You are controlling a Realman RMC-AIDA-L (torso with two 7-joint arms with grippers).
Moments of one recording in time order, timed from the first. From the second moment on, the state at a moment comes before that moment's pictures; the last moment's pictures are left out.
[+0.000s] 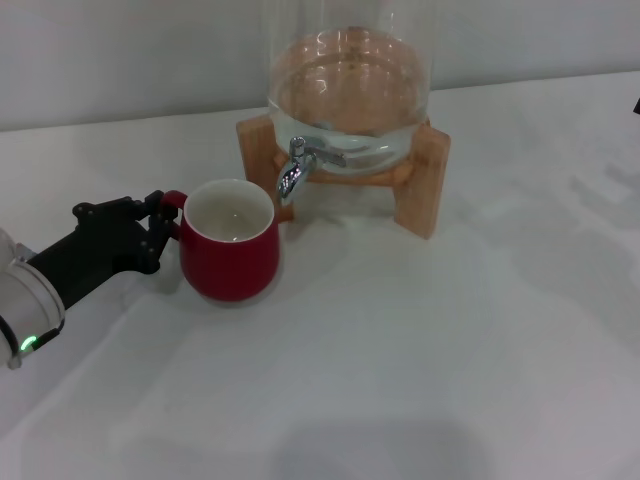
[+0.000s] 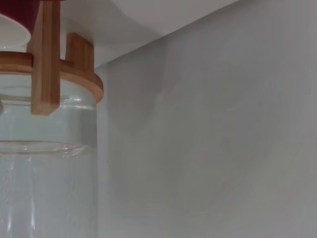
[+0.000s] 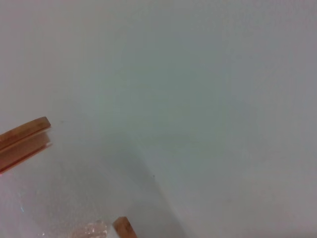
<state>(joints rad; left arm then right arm) -0.68 -2.08 0.25 0.11 -1.21 -1.07 2.49 0.25 1.99 -0.52 -0.83 1.53 1.39 -1.40</state>
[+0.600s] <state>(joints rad) -0.73 -2.08 0.29 0.08 -1.20 -1.02 2.45 0.25 1.99 -0.52 -0.83 1.53 1.39 -1.40</state>
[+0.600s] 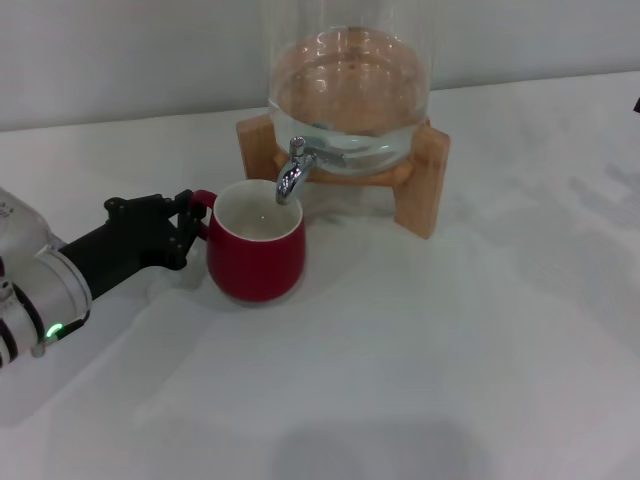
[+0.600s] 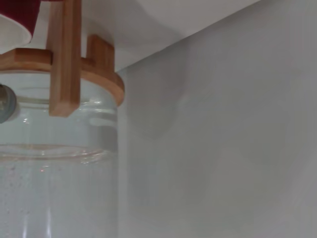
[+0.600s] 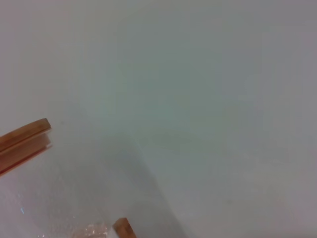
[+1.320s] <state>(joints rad) -0.78 -2.08 0.35 0.07 -1.19 -0.99 2.37 0.25 1.98 -0.52 -0.83 1.53 1.39 -1.40</state>
